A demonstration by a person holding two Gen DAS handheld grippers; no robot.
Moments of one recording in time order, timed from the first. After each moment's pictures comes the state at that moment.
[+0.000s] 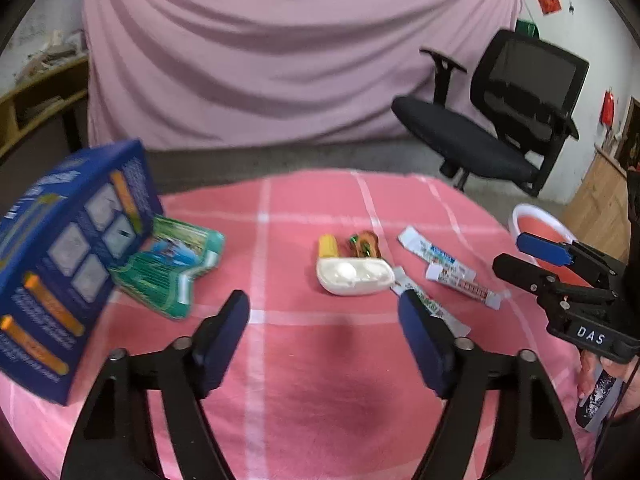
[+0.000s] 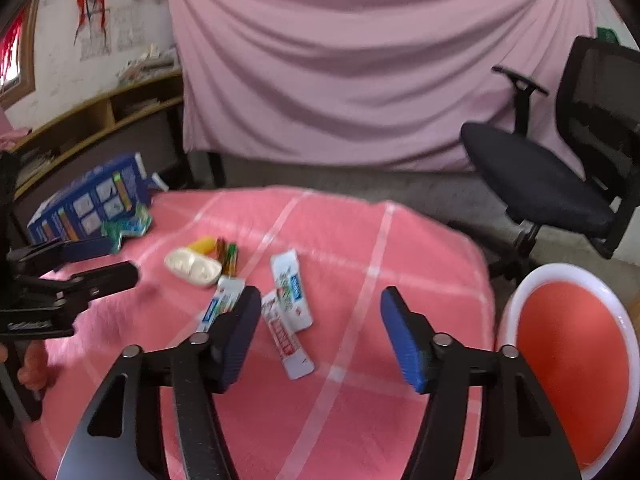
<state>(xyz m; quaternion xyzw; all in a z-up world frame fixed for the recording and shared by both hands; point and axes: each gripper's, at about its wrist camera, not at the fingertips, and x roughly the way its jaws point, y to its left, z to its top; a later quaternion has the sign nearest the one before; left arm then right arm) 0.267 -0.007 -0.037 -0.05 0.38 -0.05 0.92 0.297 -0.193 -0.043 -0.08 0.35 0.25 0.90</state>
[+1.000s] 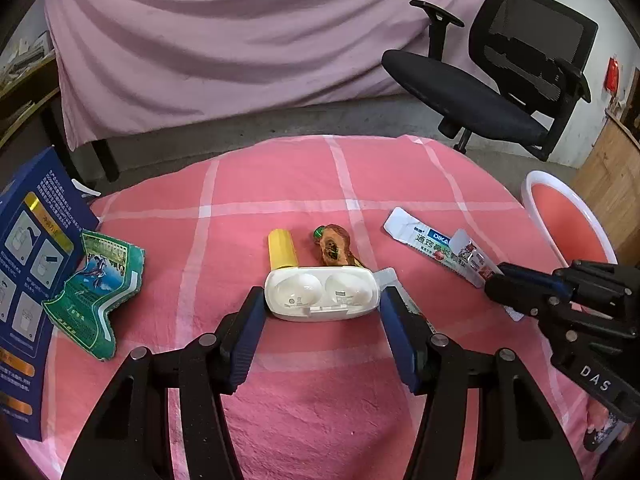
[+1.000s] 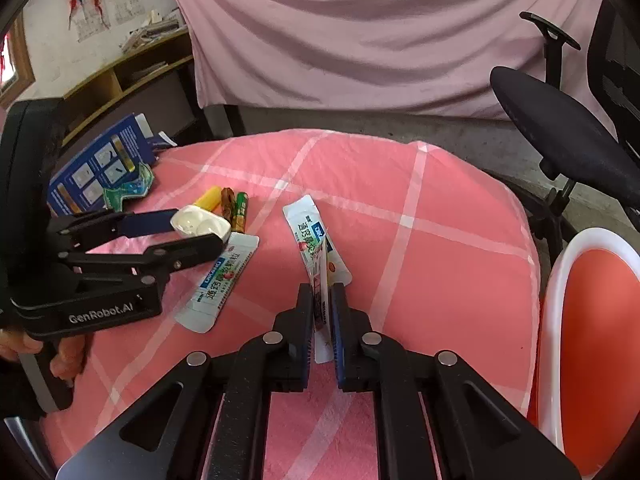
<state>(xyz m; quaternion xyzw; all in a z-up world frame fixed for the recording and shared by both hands) 0.316 -0.039 -0.055 -0.02 0.44 -0.06 0.90 0.315 -0.191 -0.061 -0.07 0.42 0.28 0.86</state>
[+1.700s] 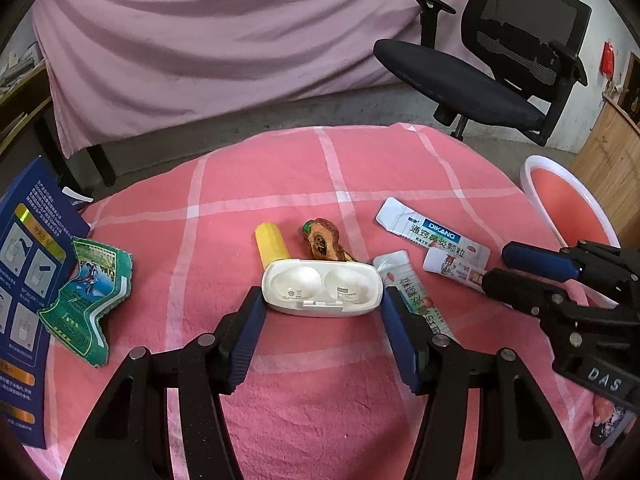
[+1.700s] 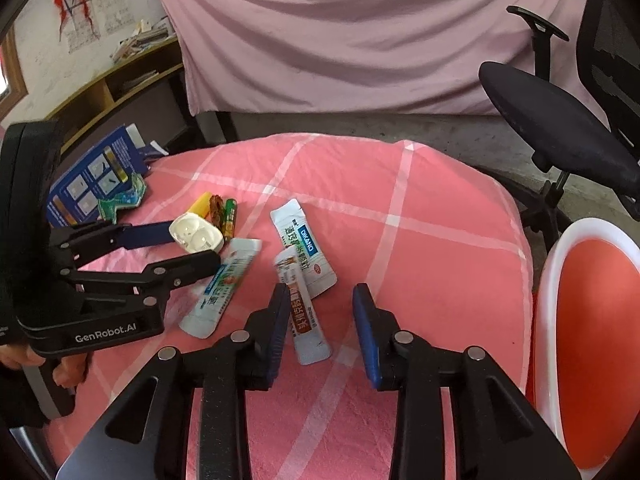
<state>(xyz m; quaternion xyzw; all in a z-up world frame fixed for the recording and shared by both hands) 0.321 -0.051 -0.059 0.00 0.45 -0.07 0.89 0.317 -0.189 -0.064 -0.07 0.43 0.27 0.86</state>
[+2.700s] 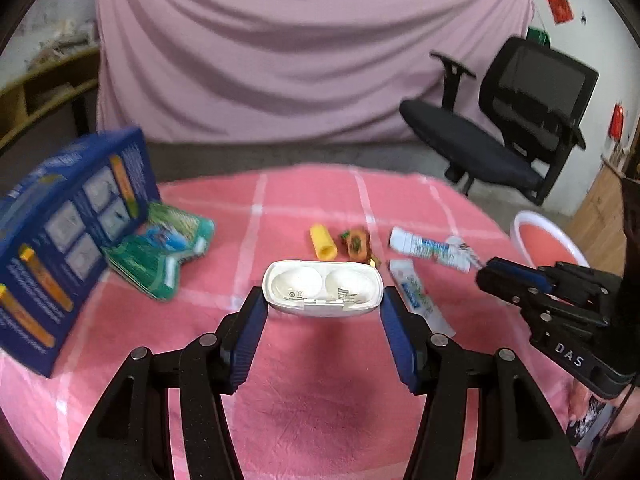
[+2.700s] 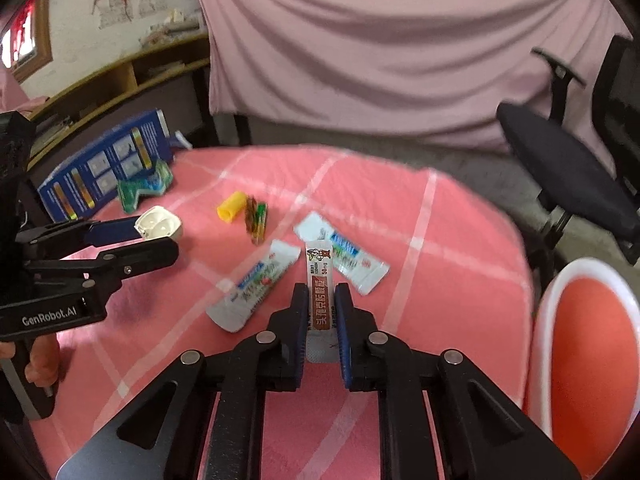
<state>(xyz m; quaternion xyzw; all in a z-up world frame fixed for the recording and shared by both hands) 0.253 -0.017 -0.030 -0.07 0.35 -0.03 0.93 0.287 -0.184 -0.044 -0.11 0.35 0.28 0.89</state>
